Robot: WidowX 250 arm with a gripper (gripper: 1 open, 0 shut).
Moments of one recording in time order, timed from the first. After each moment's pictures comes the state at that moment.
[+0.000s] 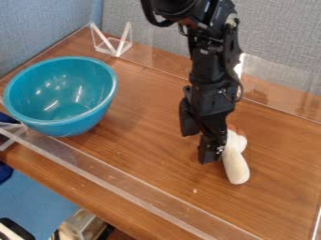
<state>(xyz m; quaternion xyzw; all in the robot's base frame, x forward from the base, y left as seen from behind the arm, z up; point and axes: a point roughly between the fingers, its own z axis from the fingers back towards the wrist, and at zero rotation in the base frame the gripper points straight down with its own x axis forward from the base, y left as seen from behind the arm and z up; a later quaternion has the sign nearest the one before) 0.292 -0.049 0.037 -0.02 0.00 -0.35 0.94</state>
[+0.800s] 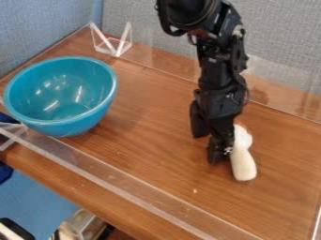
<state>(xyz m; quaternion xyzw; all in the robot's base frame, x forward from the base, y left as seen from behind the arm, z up) 0.313 -0.051 0.024 -0.02 -0.02 -0.36 0.93</state>
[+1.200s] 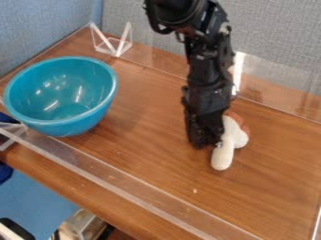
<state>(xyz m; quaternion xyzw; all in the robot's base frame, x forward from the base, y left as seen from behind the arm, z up) 0.309 -0.036 0.024 -0.02 -0.02 -0.31 0.95</state>
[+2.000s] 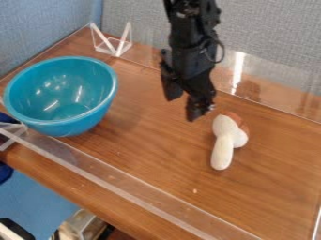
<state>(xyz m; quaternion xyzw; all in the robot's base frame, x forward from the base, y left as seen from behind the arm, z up) 0.315 -0.022 0.075 0.02 -0.08 -0.23 0.97</state>
